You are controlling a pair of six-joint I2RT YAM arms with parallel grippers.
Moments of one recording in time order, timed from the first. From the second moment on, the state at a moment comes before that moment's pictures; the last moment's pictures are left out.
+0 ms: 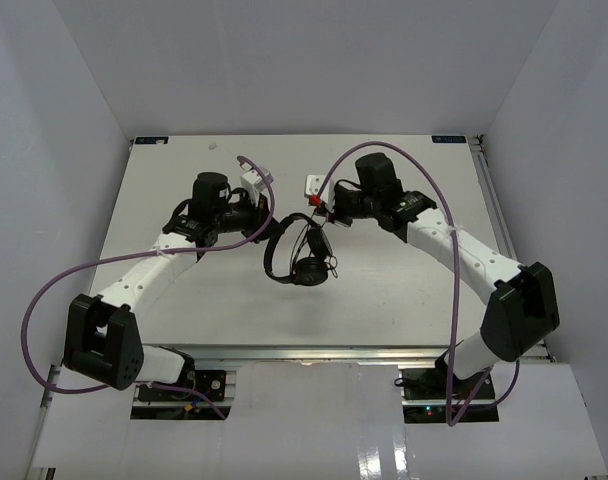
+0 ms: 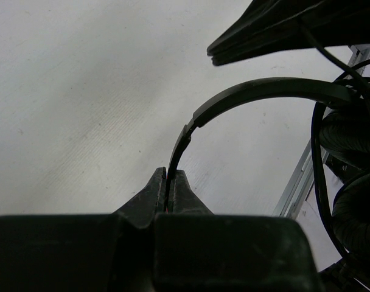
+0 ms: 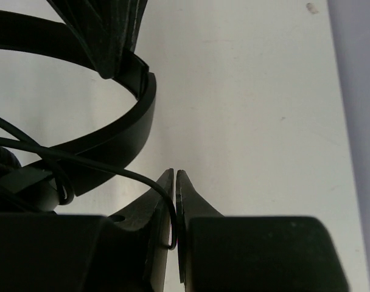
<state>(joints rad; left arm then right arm) -0.36 1.35 0.99 -0.18 0.68 -0.03 0.61 1.52 1.28 -0.32 -0.58 -0.80</state>
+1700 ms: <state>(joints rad) -0.20 1.80 1.12 -0.12 0.35 -0.17 0.26 1.58 1.12 -0.28 -0.77 -0.52</state>
